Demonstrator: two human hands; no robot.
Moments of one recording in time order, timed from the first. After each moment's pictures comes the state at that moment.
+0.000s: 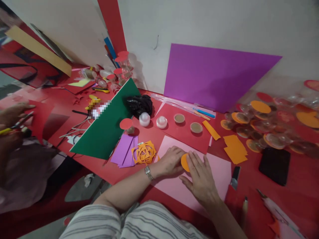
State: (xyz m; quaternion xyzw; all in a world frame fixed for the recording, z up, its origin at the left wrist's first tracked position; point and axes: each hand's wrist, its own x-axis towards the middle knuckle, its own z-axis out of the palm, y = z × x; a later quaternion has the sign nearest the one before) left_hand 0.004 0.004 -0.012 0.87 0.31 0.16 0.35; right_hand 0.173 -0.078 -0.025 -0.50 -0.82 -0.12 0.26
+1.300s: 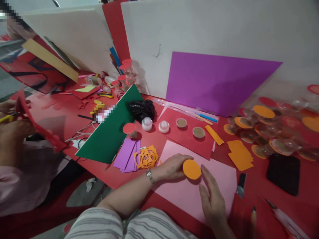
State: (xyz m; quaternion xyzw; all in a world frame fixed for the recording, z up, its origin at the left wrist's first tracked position) left_hand -0.003 0.007 -0.010 0.80 0.30 0.19 0.48; right_hand 0.181 -0.118 -0.057 -0.63 -0.64 0.16 0.42
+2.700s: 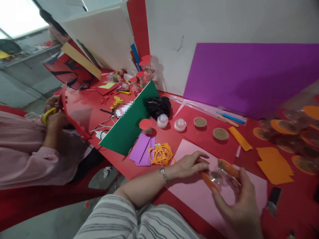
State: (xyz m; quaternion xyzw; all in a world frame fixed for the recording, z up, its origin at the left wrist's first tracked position) left_hand 0.003 0.001 -0.011 0.64 0.34 0.23 0.65; right_hand 0.184 -0.101 -0.034 -0.61 -0.58 0.22 0.49
